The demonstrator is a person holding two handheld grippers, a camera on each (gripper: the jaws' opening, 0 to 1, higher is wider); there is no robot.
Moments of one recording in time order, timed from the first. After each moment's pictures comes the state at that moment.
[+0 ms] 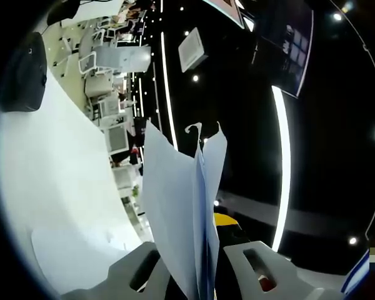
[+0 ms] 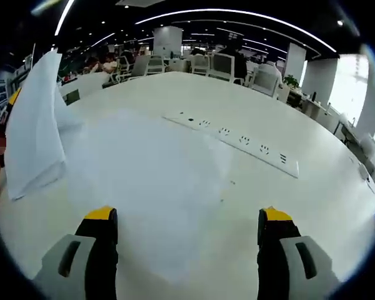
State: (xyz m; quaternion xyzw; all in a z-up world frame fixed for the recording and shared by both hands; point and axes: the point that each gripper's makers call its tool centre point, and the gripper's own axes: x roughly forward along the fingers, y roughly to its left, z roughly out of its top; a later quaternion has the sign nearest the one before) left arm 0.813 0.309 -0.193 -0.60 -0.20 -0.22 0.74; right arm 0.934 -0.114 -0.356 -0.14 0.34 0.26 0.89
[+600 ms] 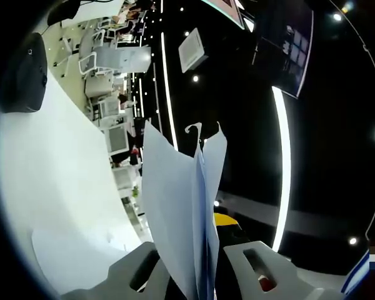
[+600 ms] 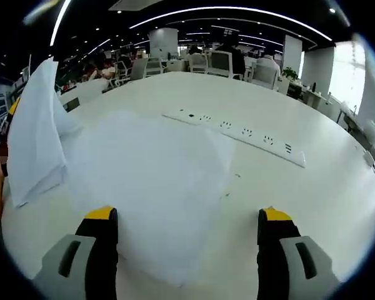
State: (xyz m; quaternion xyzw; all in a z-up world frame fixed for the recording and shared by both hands) left arm 0.811 0.307 -0.194 -0.60 -0.20 -0.21 0.74; right arm 0.929 -0.114 -0.364 -0.10 0.35 0.26 0.89
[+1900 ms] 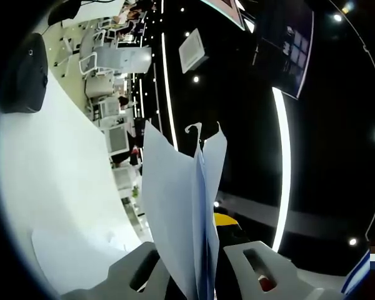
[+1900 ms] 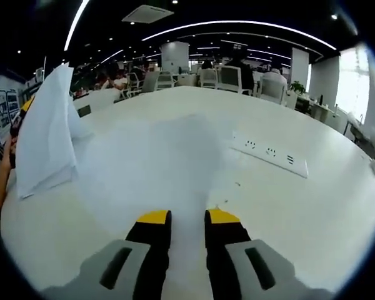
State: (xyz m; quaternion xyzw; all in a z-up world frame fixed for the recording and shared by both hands) left arm 0.815 0.312 -0.194 -0.61 -0.20 -0.21 0.74; right arm 0.937 -0.113 -0.363 -0.09 0.30 0.30 0.90
